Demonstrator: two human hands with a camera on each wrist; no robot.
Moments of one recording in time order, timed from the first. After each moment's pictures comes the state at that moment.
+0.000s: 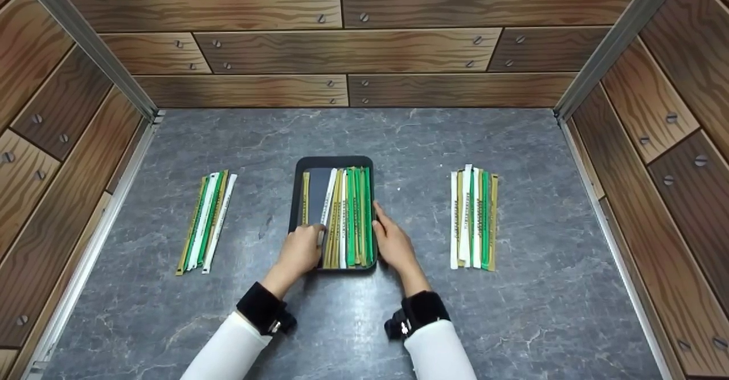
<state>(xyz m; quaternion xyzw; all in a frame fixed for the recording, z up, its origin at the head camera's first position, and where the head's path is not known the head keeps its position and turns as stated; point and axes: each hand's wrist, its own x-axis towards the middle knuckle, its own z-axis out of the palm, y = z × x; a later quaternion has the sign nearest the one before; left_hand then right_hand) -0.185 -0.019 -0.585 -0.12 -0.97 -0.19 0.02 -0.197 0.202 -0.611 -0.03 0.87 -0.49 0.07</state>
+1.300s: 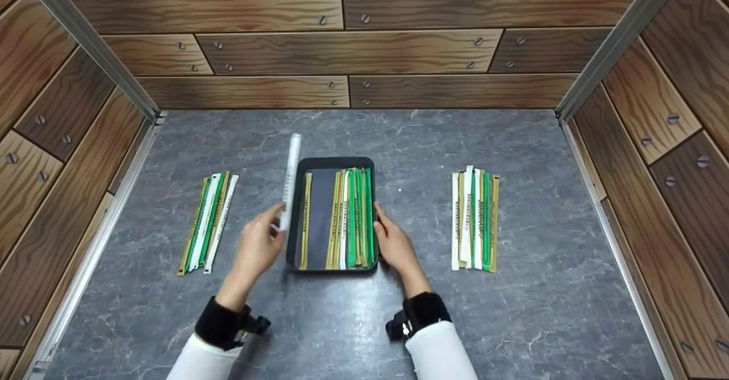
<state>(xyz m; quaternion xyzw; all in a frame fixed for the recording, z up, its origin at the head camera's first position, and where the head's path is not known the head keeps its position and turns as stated) -0.171 -0.084 -0.545 -0.08 -0.92 -0.35 0.15 -0.197 0.202 -0.611 -0.03 0.87 -0.49 0.07</state>
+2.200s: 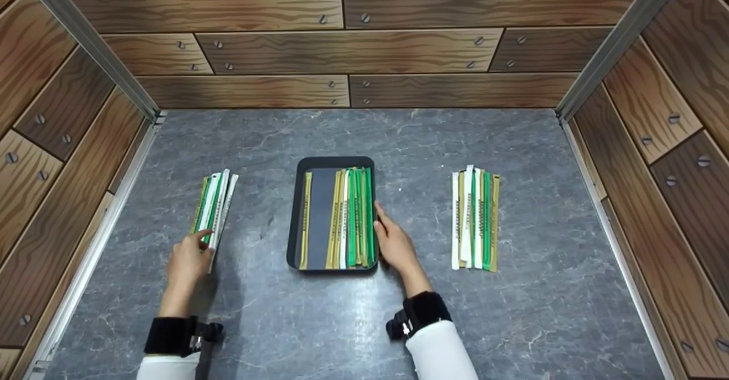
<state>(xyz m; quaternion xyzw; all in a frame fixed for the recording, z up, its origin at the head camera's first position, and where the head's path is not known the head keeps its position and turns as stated) -0.159 -0.209 -0.570 0.16 -0.95 -0.26 0.02 -0.197 0.203 -0.611 -0.02 0.87 -0.49 0.08</state>
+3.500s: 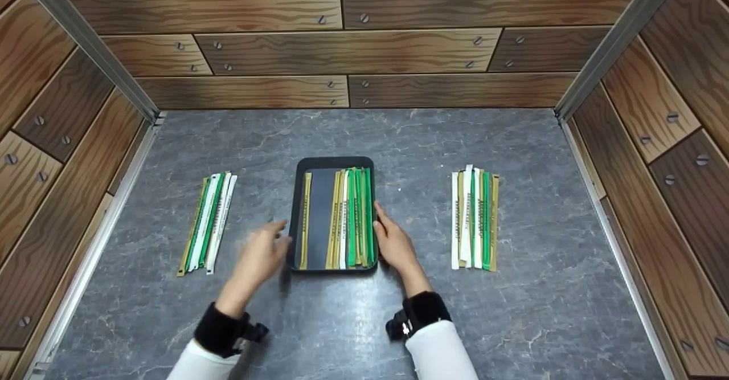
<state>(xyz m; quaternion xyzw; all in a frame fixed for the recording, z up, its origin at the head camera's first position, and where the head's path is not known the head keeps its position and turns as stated) -0.159 -0.084 -0.546 -0.07 -0.95 -0.31 0.05 -0.197 0.202 -0.611 -0.02 0.87 -0.49 0.06</state>
